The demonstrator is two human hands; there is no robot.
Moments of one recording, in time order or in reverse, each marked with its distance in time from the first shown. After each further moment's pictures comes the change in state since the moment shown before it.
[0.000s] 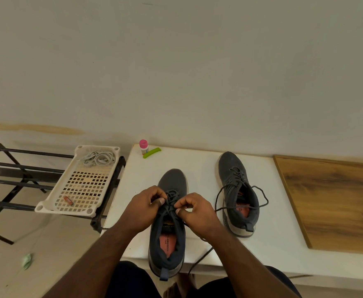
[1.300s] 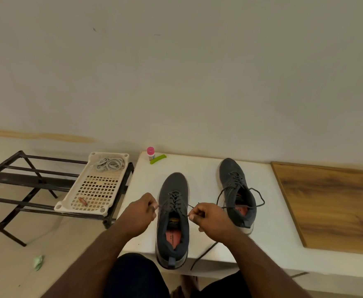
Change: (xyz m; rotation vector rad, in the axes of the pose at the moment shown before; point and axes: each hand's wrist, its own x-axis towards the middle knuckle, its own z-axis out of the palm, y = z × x) left_hand -0.041 0.008 -0.029 0.167 -0.054 -0.160; right_hand -0.031 -0.004 -0.027 -0.139 -0.135 0.120
